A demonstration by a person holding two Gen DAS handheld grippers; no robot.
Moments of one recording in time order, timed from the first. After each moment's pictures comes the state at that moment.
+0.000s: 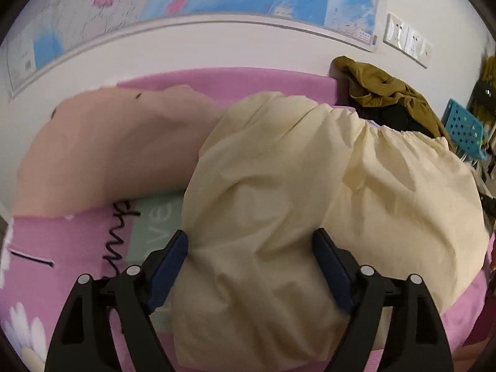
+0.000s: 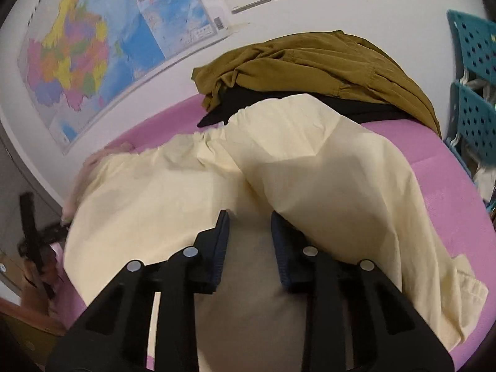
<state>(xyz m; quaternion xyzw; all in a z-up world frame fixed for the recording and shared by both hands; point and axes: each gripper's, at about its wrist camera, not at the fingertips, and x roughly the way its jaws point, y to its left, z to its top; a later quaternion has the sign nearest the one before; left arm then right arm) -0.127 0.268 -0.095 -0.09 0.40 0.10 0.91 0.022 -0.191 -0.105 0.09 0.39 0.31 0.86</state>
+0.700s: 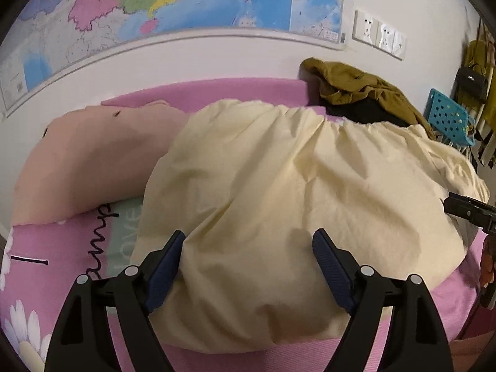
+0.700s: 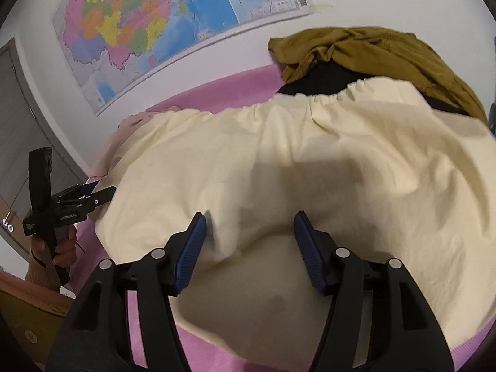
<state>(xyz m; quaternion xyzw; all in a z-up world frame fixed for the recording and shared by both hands) -0.139 0.222 -0.083 -0.05 0.38 0.07 0.92 -0.037 -0.113 -0.096 0.04 0.39 0.38 0.84</state>
